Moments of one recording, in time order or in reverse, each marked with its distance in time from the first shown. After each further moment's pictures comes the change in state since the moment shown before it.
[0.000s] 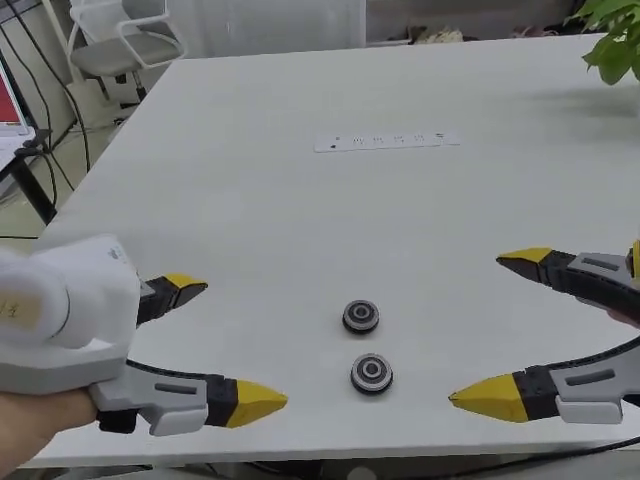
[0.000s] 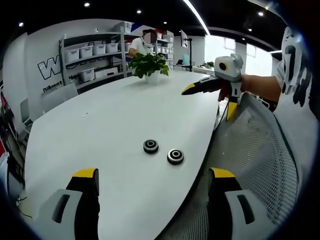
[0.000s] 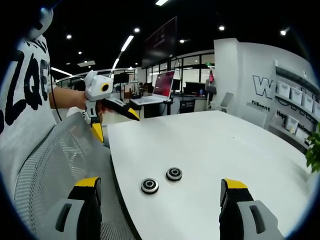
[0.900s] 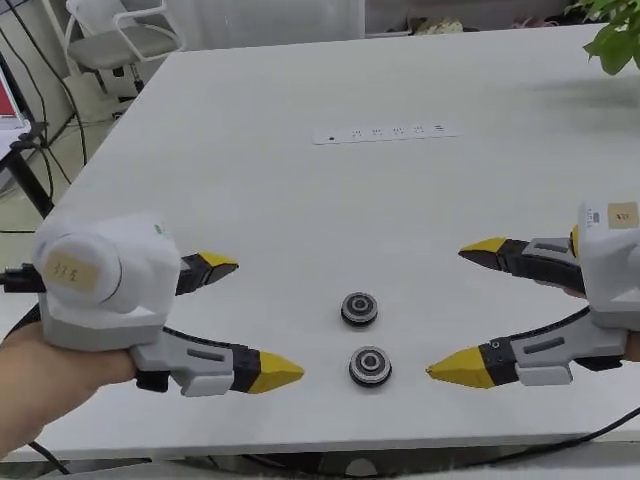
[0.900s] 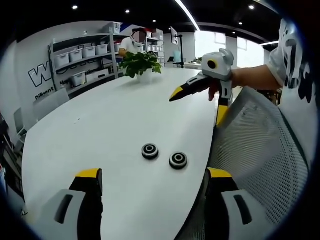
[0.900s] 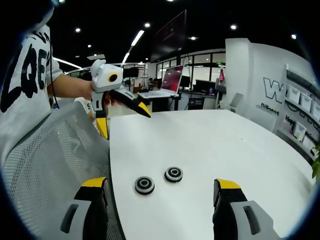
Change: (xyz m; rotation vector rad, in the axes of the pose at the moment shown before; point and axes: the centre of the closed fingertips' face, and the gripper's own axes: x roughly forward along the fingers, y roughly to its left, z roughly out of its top) left arm 0.031 0.003 0.006 0.079 0.011 -0.056; right arm 0.031 -0.010 -0.012 -0.059 0.036 0.080
